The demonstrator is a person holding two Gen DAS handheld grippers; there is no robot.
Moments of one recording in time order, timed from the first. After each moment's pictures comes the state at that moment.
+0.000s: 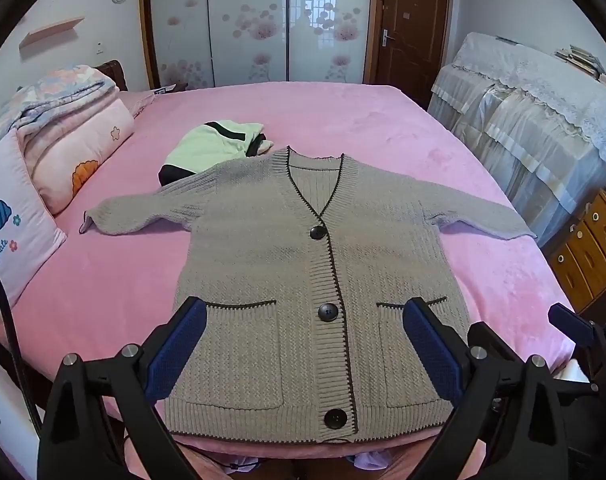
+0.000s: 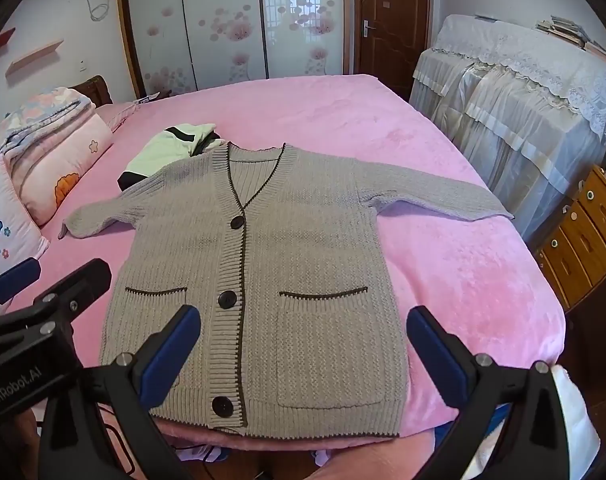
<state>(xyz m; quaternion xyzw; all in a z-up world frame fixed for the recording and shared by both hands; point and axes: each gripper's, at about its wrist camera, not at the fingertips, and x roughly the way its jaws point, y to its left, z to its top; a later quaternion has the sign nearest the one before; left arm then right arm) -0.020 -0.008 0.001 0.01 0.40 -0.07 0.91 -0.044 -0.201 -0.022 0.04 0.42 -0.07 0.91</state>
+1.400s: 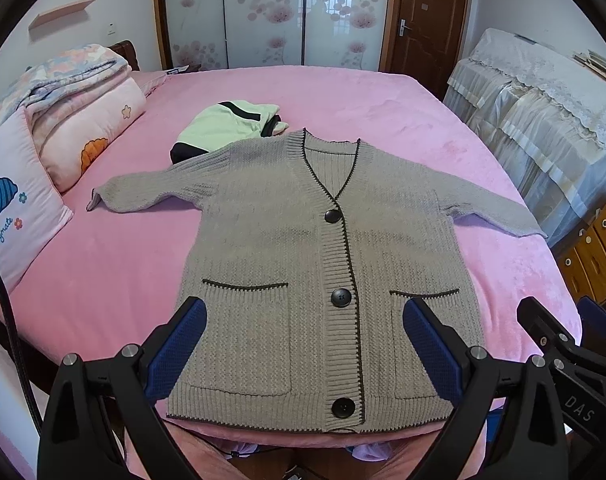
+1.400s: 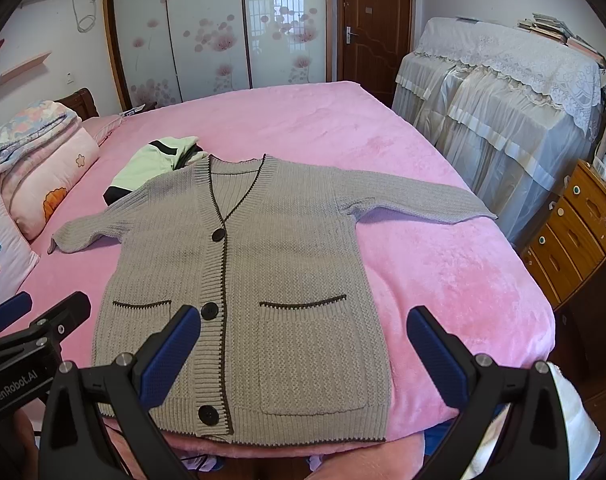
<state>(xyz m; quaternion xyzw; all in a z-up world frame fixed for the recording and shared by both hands) -0.016 -0.004 -0.010 0.00 0.43 -0.04 0.90 -0.049 -0.218 -0.013 0.05 0.40 -0.09 0.91</state>
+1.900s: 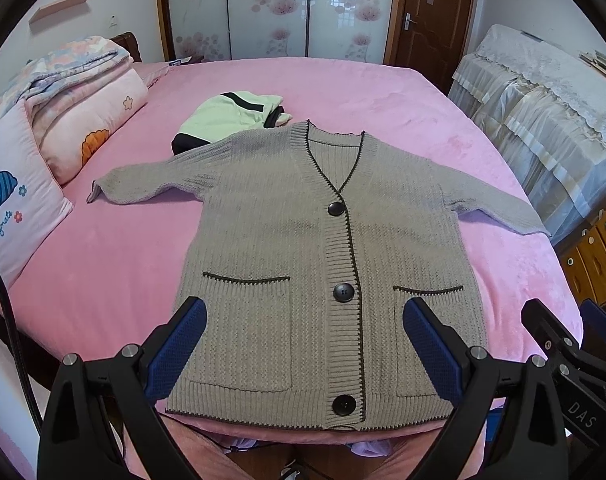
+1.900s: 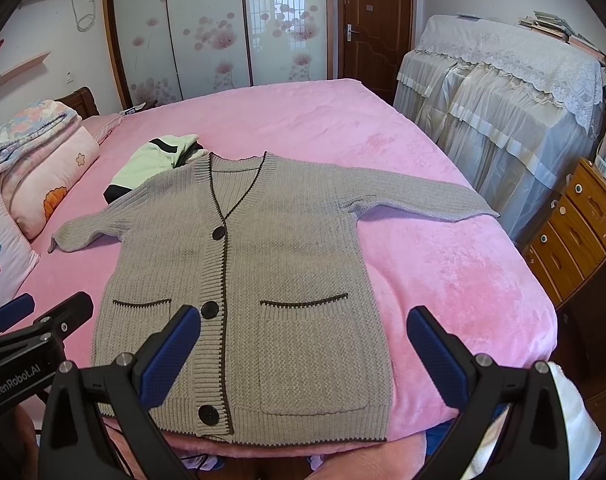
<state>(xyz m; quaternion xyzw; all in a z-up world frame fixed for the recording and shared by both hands) -0.012 -0.005 -0.018 0.00 0.44 -0.04 0.90 -0.046 -0.219 -0.016 0.05 0.40 -0.09 0.91</state>
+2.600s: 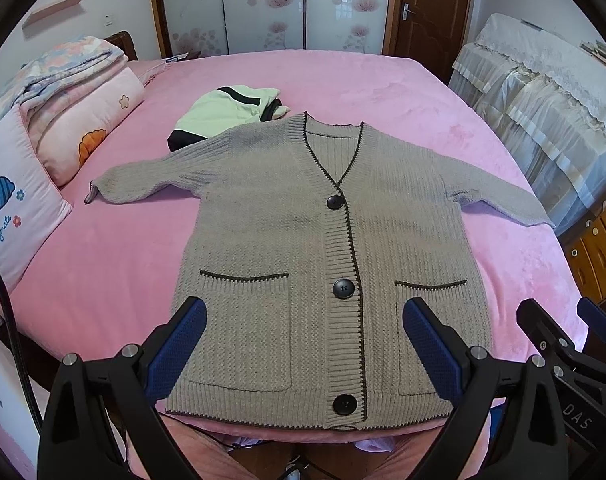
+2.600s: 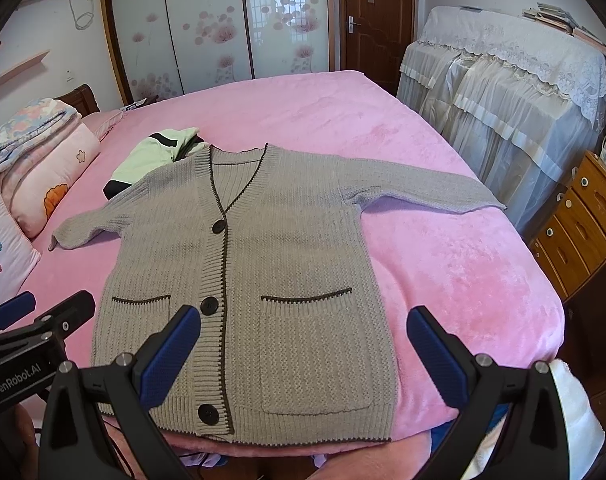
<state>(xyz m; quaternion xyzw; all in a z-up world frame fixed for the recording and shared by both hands) -0.002 -0.014 -0.020 0.01 0.46 -0.04 0.89 -0.036 -0.226 -0.031 0.06 0.42 -0.09 0.90</state>
